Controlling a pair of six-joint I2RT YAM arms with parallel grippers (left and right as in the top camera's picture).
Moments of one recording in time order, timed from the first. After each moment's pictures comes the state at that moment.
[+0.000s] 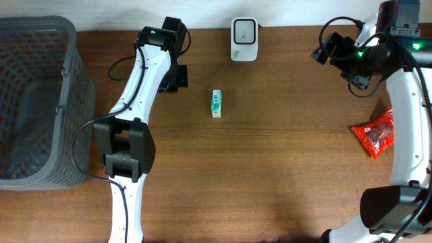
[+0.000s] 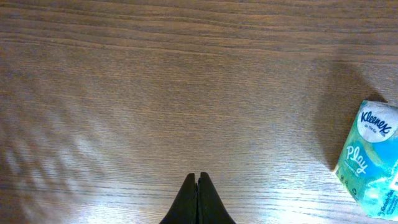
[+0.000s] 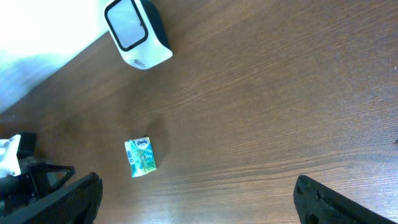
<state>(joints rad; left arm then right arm) -0.25 2.36 2.27 -1.39 -0.10 -0.29 -0.13 1.77 1.91 -1.18 -0.34 0.39</state>
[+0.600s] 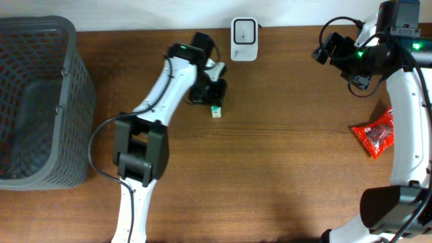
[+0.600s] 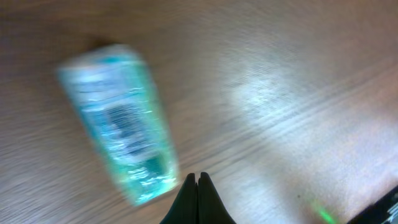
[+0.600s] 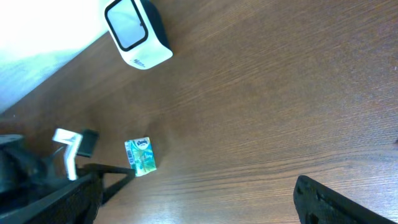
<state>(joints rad) -0.40 2.36 2.11 -1.19 0.40 -0.14 -0.13 1.77 1.91 -1.18 -0.34 0.39</state>
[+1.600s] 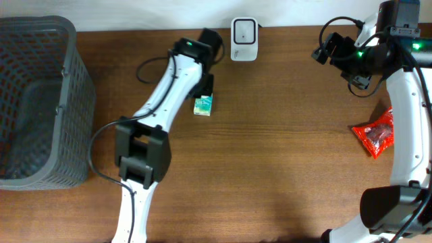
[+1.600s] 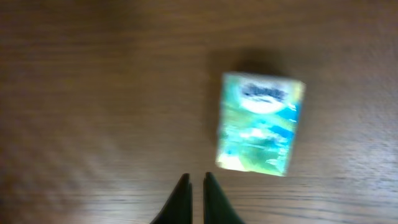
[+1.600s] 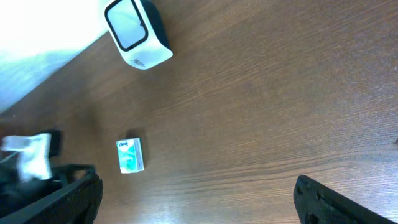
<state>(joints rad) -0.40 2.33 2.22 -1.32 -0.21 -0.30 -0.13 1.77 1.91 -1.18 -0.34 0.39</state>
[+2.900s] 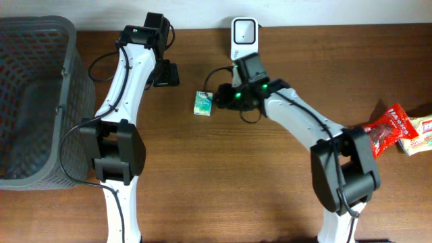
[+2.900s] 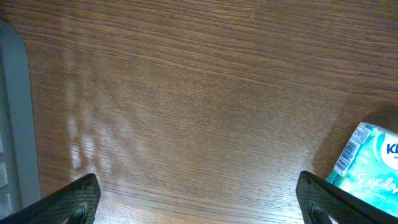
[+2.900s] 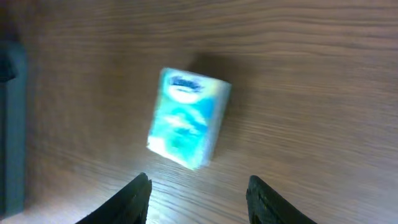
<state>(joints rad) -0.18 2.30 2.22 -1.34 -0.21 -0.31 0.43 2.01 1.47 -0.42 -0.32 0.50</state>
